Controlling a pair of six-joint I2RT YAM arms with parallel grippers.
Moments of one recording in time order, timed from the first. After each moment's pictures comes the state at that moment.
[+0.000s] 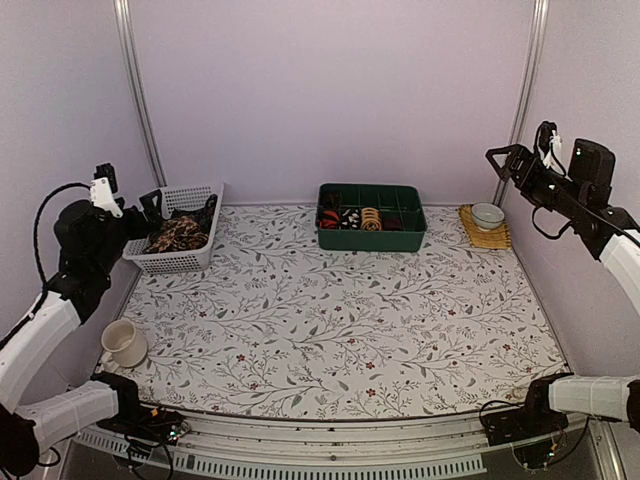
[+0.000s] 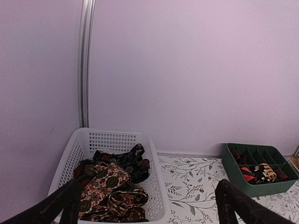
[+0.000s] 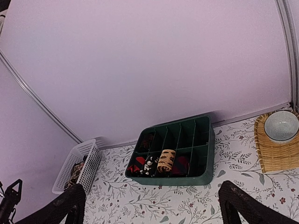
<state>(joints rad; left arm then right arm) -0.12 0.80 0.63 0.19 -0.13 -0.15 0.08 1.03 1.11 -0.20 -0.31 0.53</state>
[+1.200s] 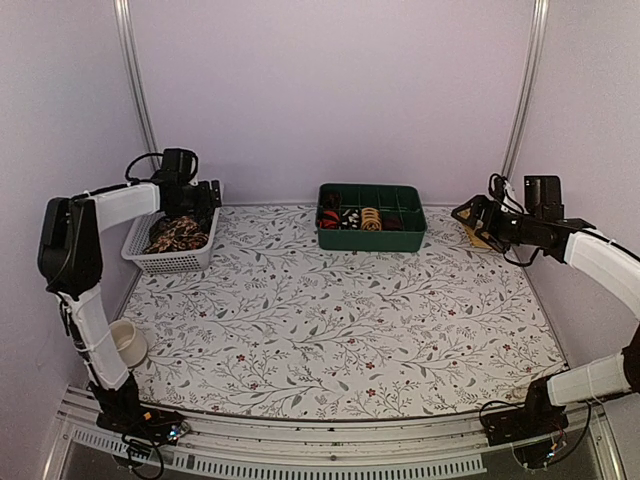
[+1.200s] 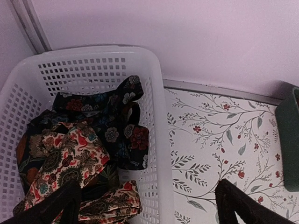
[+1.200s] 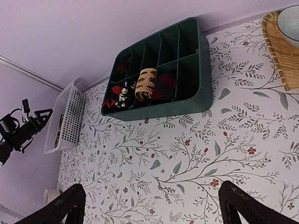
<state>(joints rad) -0.15 1.88 1.47 -0.19 -0.18 -0.21 0.12 1.23 0.94 -0.25 -0.43 0.56</state>
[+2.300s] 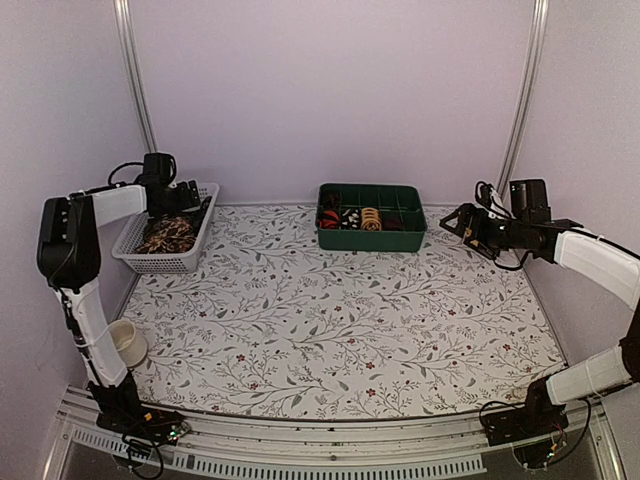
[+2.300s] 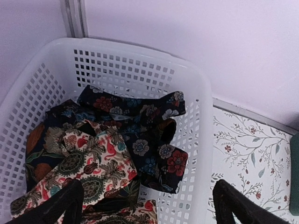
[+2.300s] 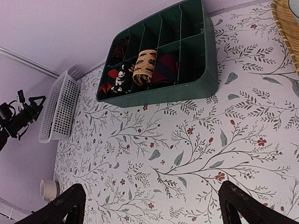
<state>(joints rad) -0.01 1.93 1.46 -0.14 -0.13 -0.28 0.18 1.29 0.94 -0.24 -0.42 0.55</state>
